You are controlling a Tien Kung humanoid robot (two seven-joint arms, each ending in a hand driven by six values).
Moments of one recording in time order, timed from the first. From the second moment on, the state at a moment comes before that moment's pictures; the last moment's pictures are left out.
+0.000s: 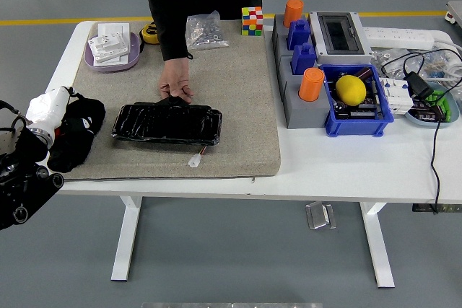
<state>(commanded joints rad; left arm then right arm) -0.58 0.40 -0.75 -0.79 1.71 0.40 0.23 0.13 -0.34 0.98 0.18 -0.75 0.08 -0.26</state>
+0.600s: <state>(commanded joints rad) -0.55 0.43 -0.78 -0.87 1.67 0.37 0.21 0.12 -0.34 0.99 0.18 -0.76 0.08 -0.26</state>
